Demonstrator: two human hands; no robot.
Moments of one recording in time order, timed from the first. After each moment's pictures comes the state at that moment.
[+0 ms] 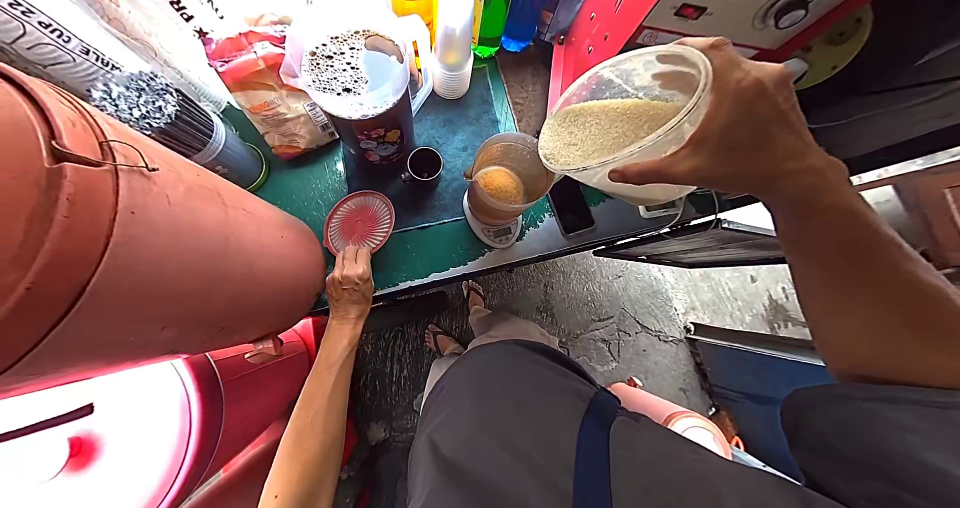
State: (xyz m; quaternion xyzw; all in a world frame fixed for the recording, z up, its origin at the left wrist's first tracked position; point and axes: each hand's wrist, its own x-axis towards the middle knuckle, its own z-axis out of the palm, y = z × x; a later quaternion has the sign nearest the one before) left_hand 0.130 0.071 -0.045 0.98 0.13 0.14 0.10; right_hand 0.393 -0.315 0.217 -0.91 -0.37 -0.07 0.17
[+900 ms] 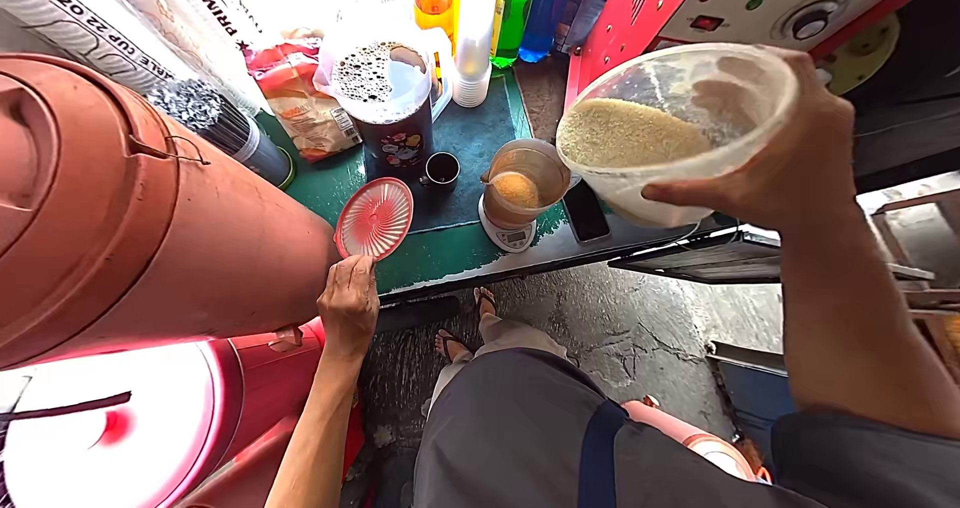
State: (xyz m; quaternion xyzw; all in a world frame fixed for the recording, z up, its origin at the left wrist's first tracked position) left_hand 0.094 0.053 0.039 0.94 0.10 0.29 0.12; right_hand 0.360 -0.328 0.220 -0.90 -0.32 -0.09 0.29
